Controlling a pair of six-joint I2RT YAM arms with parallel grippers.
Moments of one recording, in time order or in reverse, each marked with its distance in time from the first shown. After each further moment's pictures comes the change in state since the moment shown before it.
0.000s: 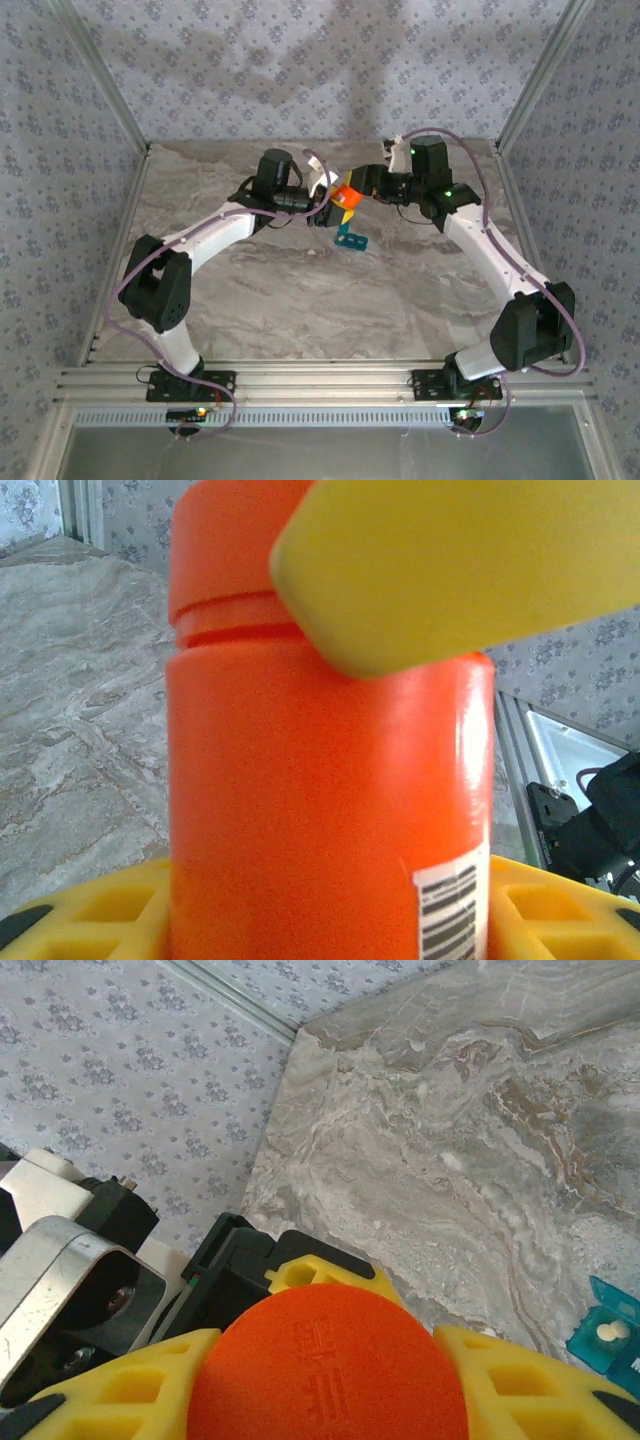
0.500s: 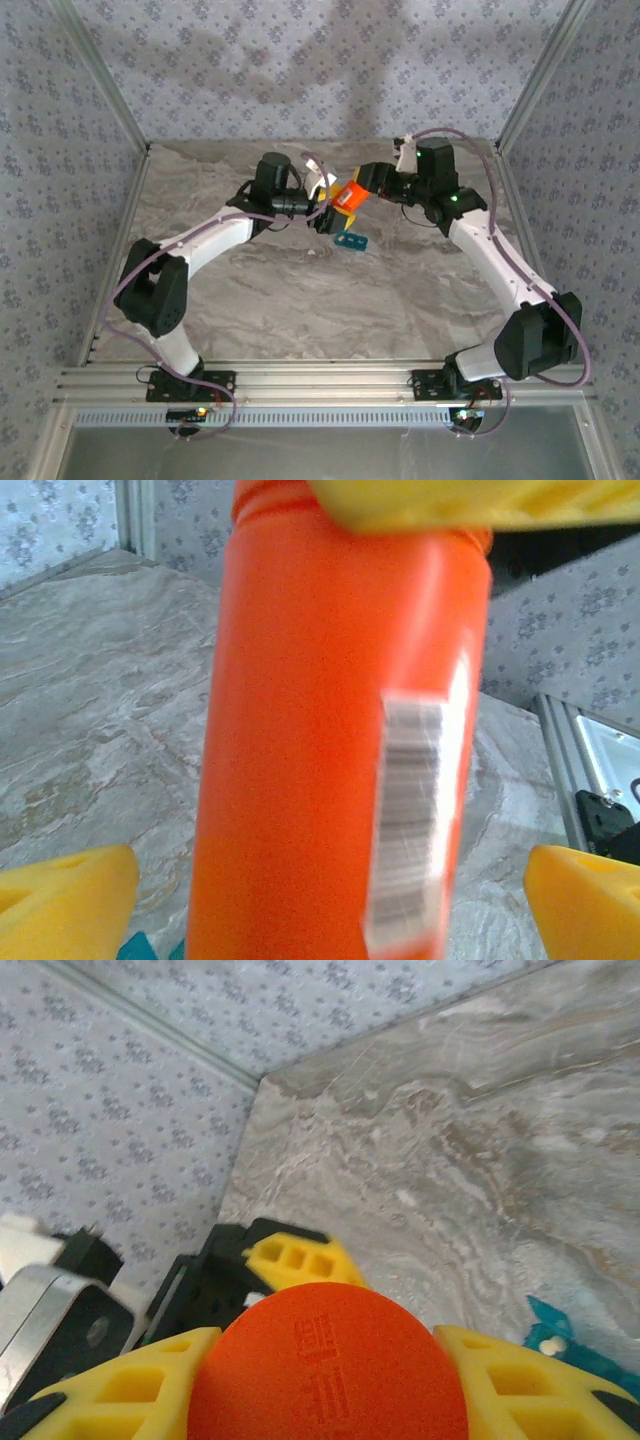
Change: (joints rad) left arm -0.008 -0.050 -0.066 0.043 -0.112 0.015; right arm -0.016 -0.056 -0.022 -0.001 0.135 0.011
